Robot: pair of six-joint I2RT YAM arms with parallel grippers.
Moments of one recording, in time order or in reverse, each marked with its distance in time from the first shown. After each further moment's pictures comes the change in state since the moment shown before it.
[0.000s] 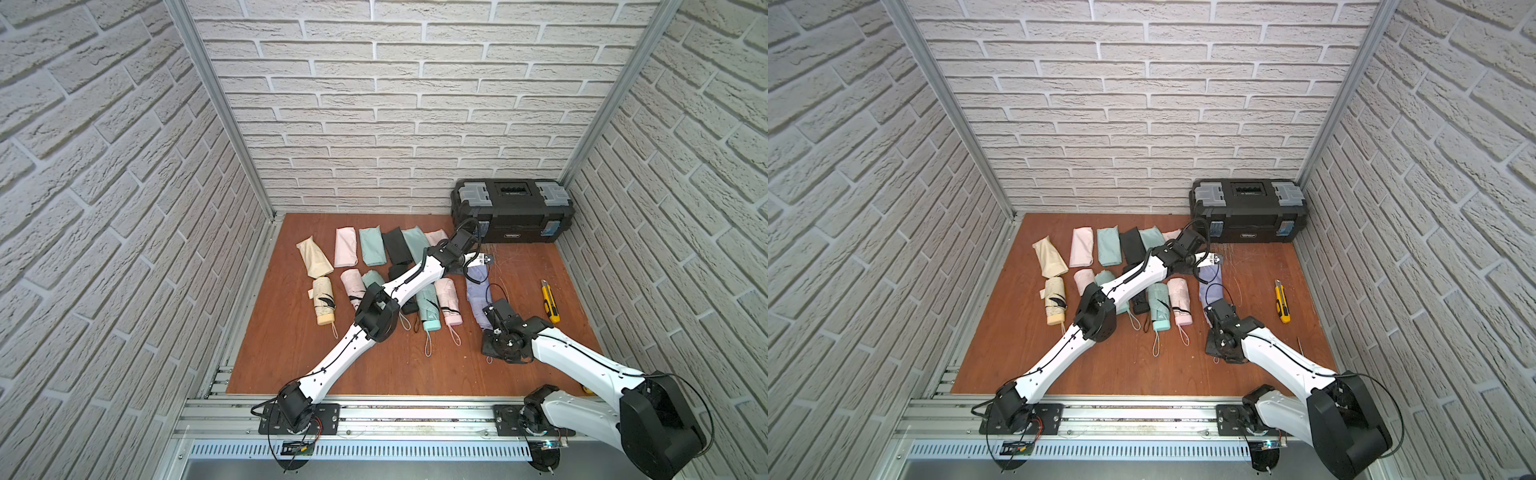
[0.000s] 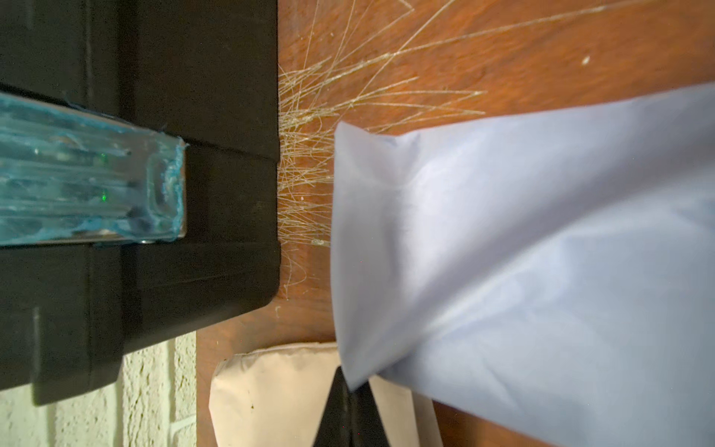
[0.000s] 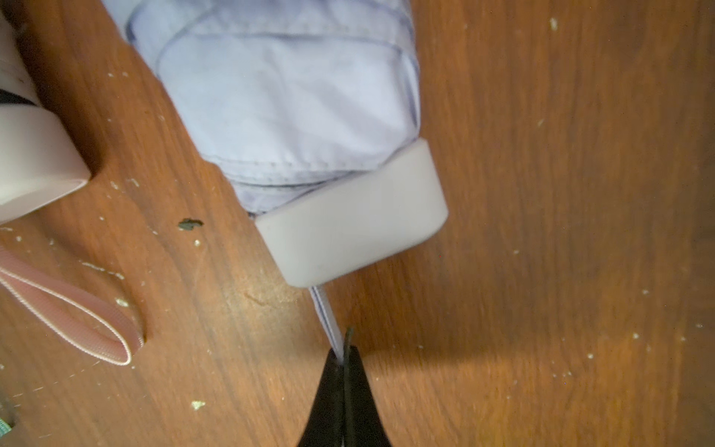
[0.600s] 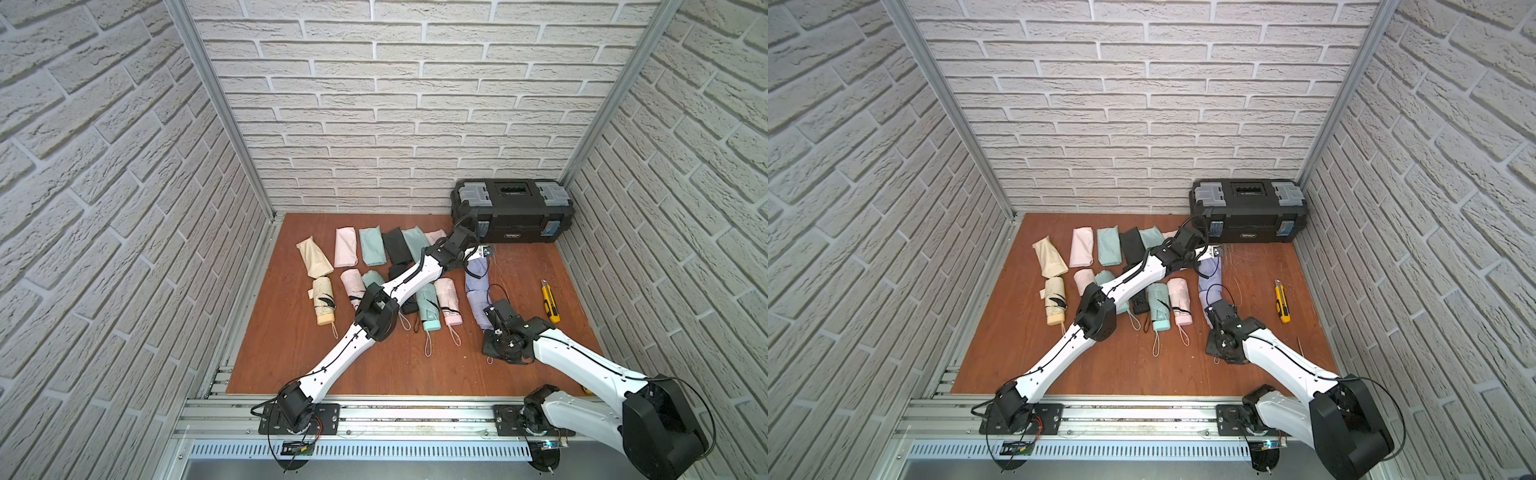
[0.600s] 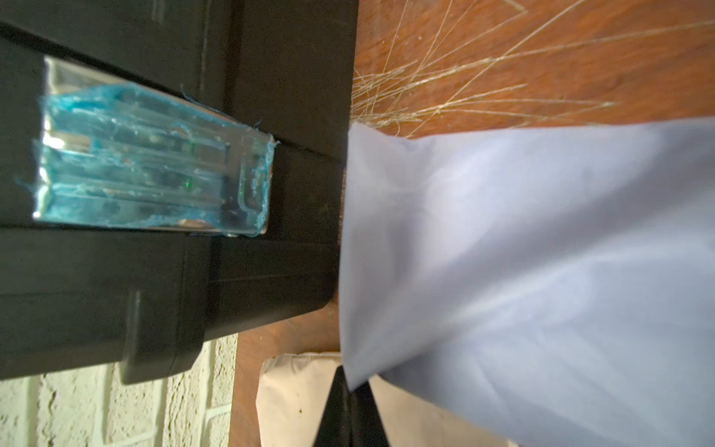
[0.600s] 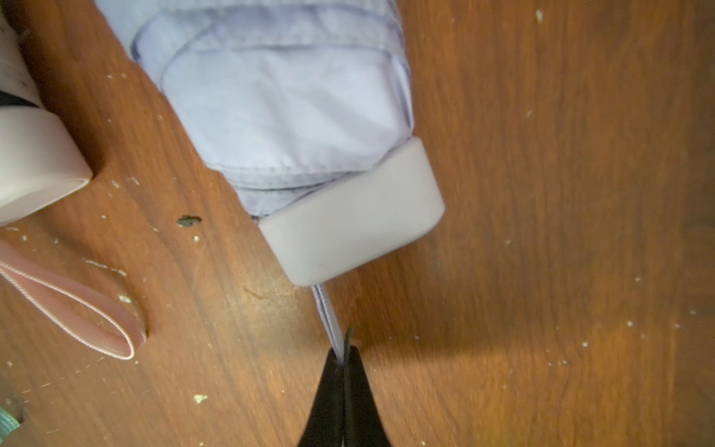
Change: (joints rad) left arm 0.014 0.031 0.032 0.114 -0.046 -0.011; right arm 0.000 -0.018 0.000 -0.014 0.000 0.018
